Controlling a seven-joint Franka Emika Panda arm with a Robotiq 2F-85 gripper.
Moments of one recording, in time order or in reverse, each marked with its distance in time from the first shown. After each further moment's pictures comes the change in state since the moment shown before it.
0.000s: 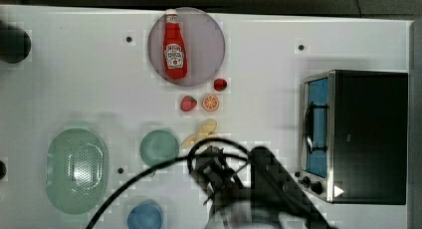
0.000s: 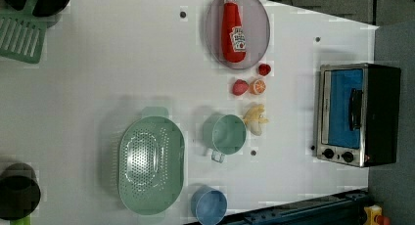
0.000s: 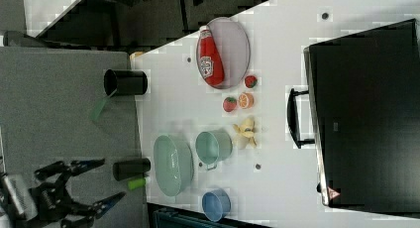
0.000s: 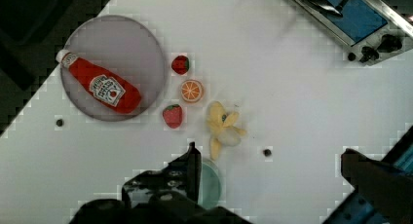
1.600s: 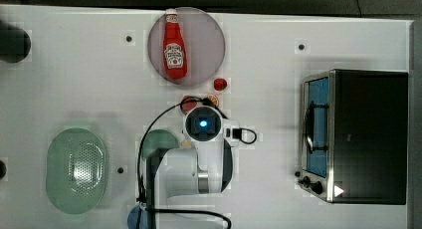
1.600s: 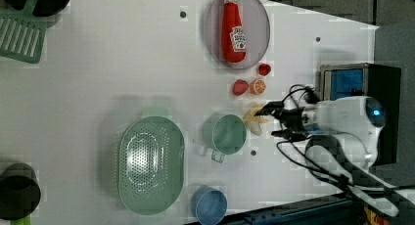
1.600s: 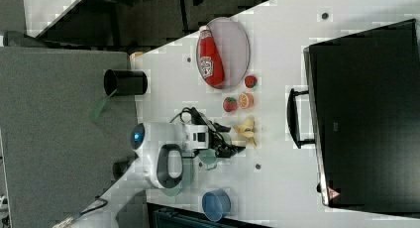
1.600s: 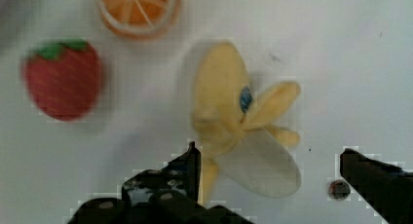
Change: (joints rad) arm 0.007 0.782 0.079 -0.434 0.026 0.925 0.007
